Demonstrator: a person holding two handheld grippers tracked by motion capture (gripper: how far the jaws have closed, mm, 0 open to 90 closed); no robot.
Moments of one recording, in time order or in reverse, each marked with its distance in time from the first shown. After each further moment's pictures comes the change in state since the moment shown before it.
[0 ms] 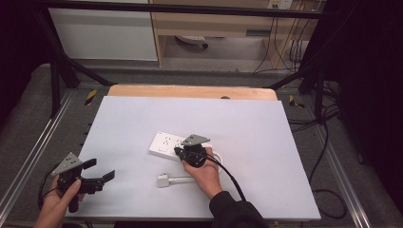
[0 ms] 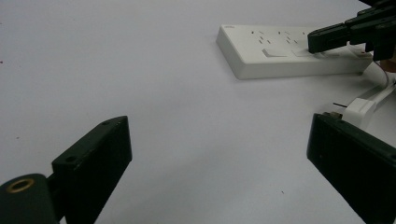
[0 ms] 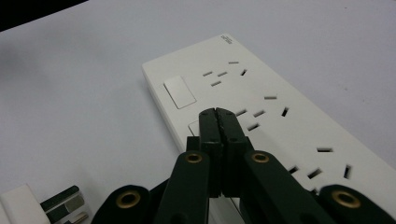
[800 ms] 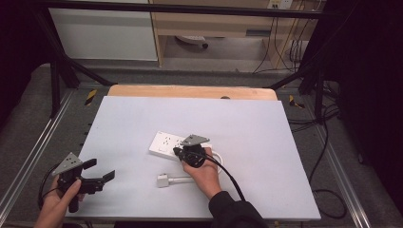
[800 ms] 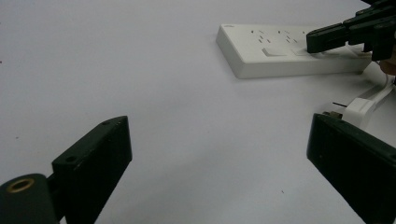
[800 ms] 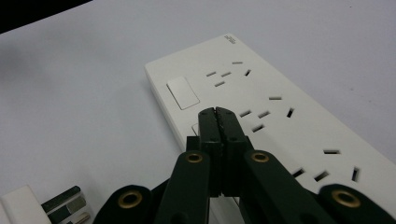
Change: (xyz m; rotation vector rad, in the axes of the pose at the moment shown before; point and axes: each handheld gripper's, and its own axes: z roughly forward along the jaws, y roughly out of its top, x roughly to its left) left arm 0.000 0.000 0.000 0.003 -0.001 0.002; right arm 0.001 0.000 0.002 -0.005 0.009 0.004
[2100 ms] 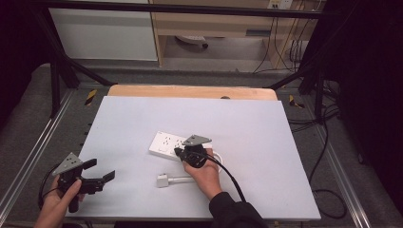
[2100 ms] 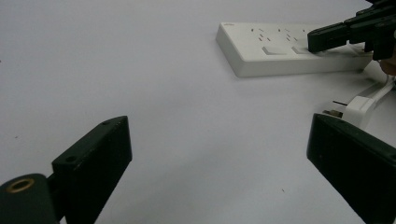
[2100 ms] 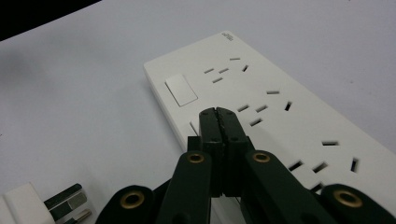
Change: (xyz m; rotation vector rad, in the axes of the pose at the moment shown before) left arm 0.000 0.000 0.000 0.004 -0.002 0.001; right arm -0.003 -0.003 -0.002 -0.003 0.009 0.033
